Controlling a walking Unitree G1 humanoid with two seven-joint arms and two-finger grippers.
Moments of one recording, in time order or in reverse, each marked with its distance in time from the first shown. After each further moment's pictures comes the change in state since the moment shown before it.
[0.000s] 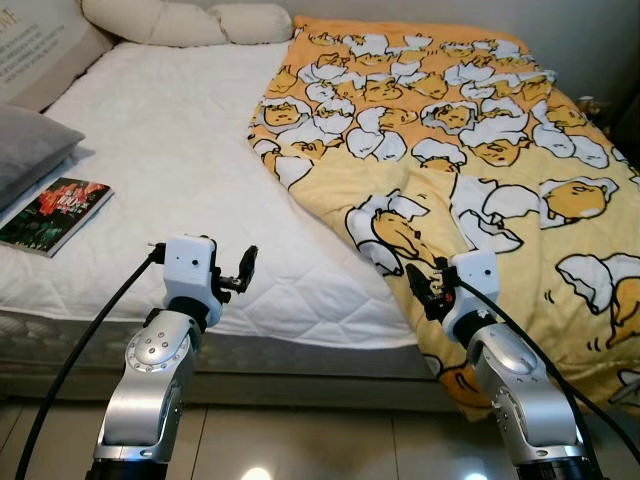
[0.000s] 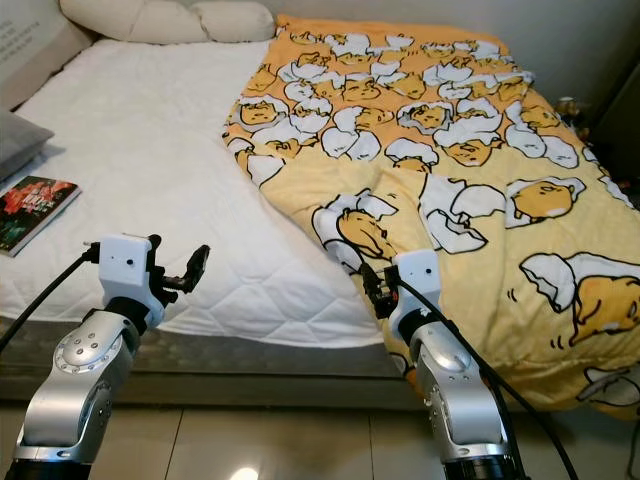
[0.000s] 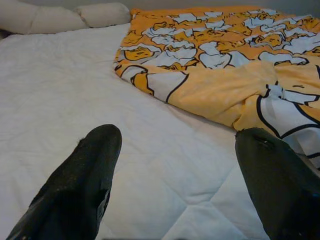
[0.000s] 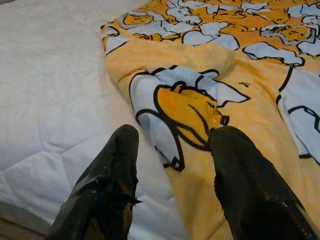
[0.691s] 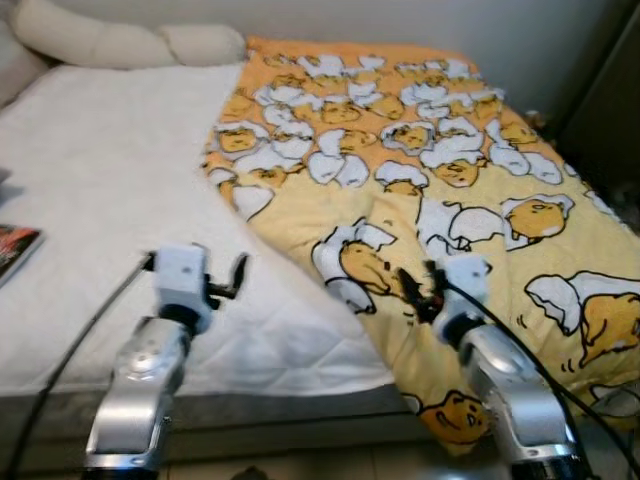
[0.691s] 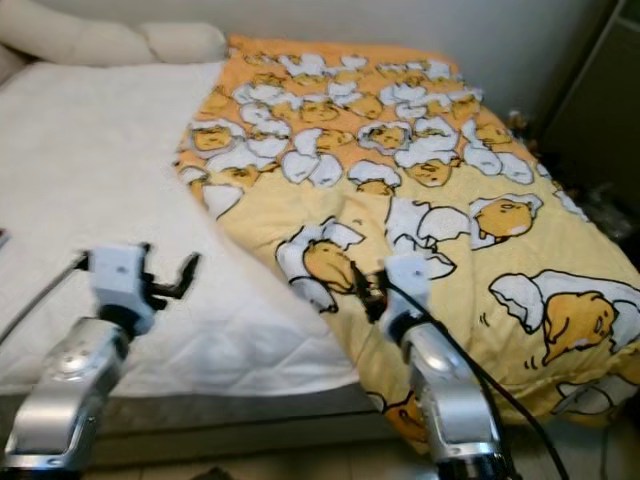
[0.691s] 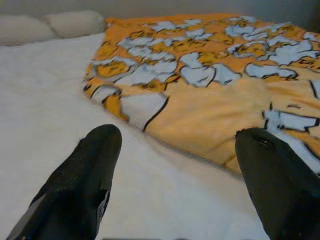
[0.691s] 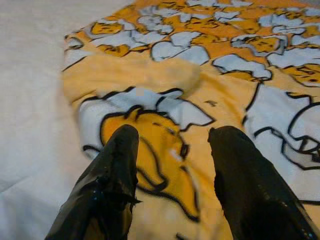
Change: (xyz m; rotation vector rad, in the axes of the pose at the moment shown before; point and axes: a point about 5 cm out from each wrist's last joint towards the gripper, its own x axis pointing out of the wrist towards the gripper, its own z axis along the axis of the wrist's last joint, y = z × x) left arm -0.006 0.007 -0.006 0.002 0.022 0.027; right arm 0.004 0.010 -0.003 -0.009 0.012 0.042
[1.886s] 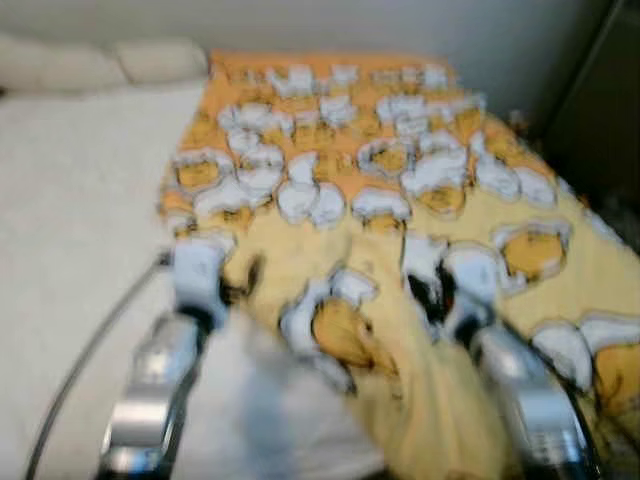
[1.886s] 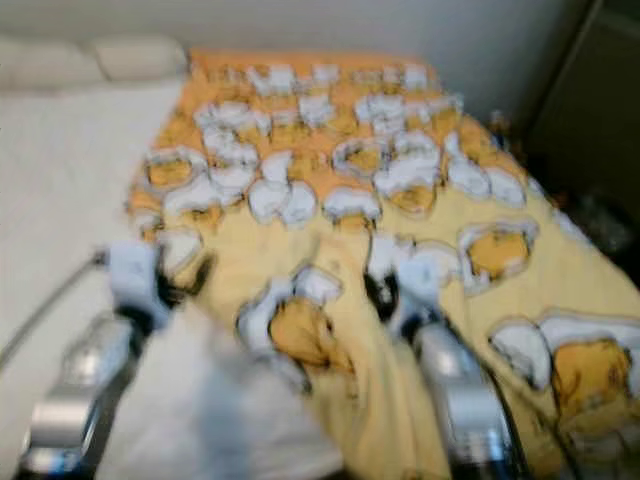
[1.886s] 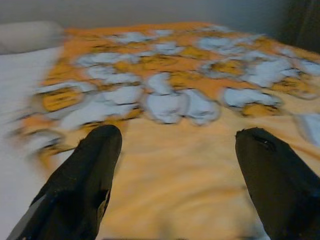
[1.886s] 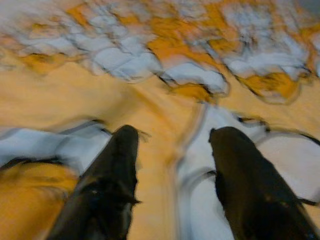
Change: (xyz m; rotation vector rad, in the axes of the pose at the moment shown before) left arm 0.002 -0.014 0.005 0.039 0.007 -0.148; right arm 0.025 -0.037 -0.004 -0.039 0.112 -0.083
